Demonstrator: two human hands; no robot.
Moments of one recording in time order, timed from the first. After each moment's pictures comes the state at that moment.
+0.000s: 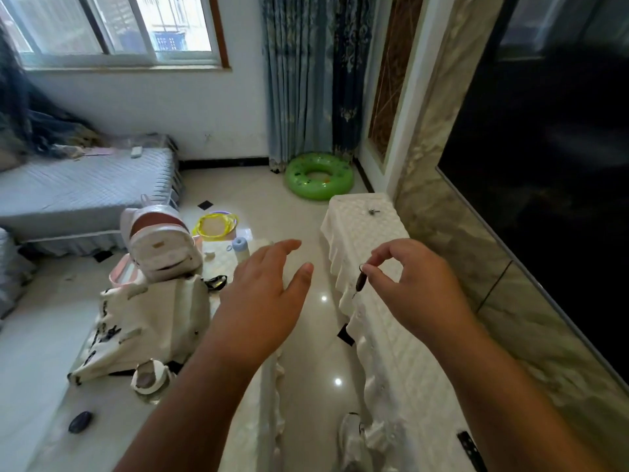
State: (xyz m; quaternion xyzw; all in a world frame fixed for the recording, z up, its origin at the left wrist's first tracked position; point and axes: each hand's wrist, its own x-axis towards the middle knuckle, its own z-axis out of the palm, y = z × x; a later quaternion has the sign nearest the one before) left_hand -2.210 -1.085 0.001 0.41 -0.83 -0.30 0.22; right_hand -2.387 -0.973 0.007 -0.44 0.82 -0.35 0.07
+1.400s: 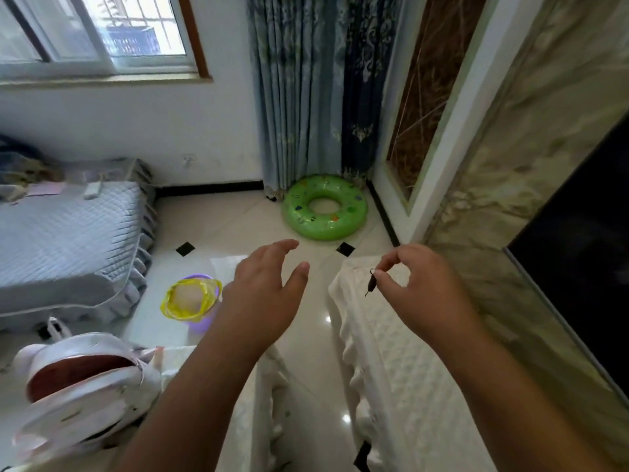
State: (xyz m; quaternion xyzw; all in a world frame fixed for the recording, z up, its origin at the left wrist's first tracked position) left_hand -2.565 -1.596 -0.022 0.44 -0.82 -0.31 0.19; right_hand -2.752 -1.470 -0.031 -0.44 0.83 -0.34 0.06
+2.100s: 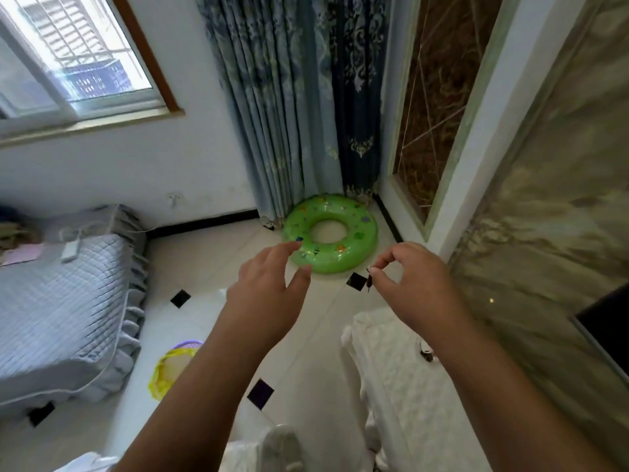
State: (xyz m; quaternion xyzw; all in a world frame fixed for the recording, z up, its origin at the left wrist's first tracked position) left_hand -2.802 -1.825 -0.030 0.42 -0.86 -0.26 0.14; right_hand -2.980 -1.703 -0.059 -0.40 0.84 -0.35 0.08
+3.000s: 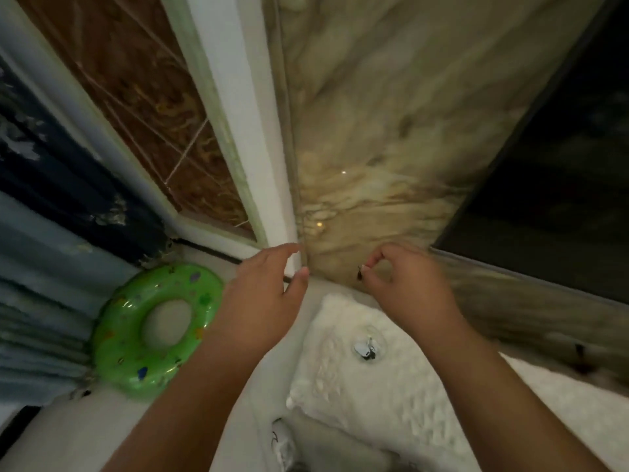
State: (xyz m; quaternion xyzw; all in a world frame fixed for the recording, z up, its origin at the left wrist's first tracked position) left_hand -3.179 -1.963 -0.084 -0.05 -0.95 -0.30 -0.02; right_hand -3.172 -1.749 -0.100 0.05 0.94 -0.32 -0.05
